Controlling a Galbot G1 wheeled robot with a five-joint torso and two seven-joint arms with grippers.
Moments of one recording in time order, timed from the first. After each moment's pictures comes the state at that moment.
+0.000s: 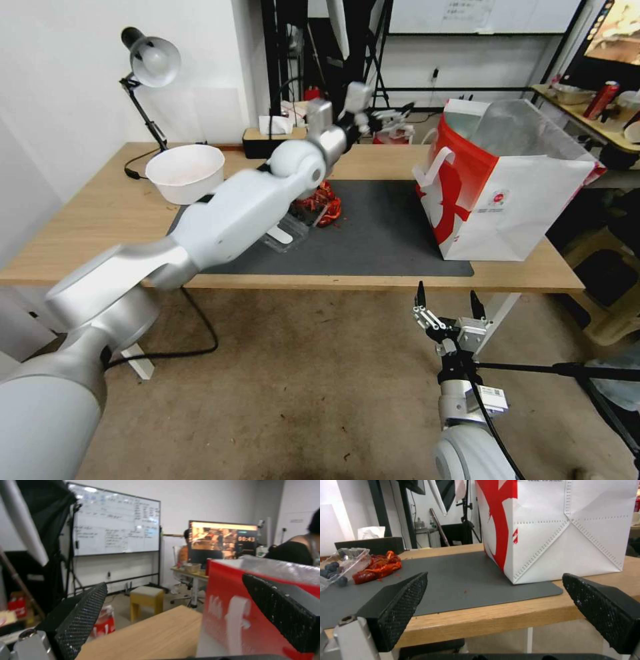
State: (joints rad) left arm -0.01 -1.25 0.49 -1.20 -1.09 -0.02 0.04; right arm -1.60 1.48 0.44 2.01 0.09 0.26 0.24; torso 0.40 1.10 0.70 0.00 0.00
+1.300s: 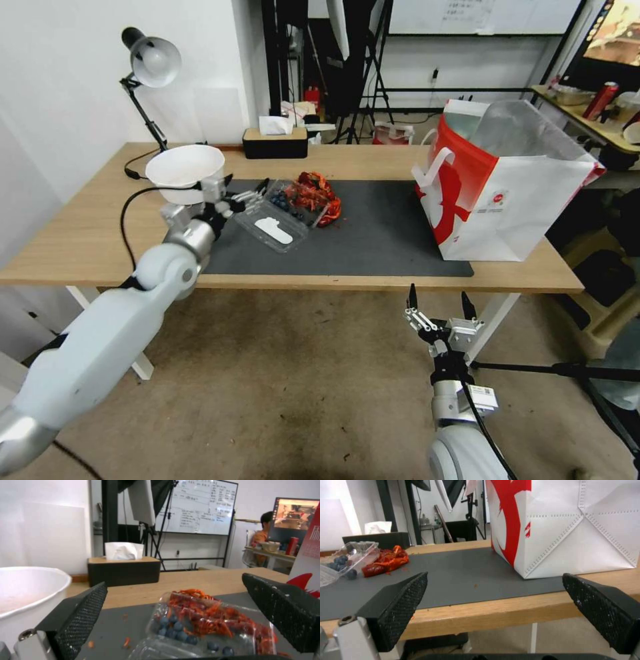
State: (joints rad) left arm 0.78 -0.83 -0.10 -1.67 -0.92 -0.03 0.00; right arm -1.59 1.48 0.42 1.99 0.07 0.26 0.24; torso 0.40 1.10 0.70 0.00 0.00
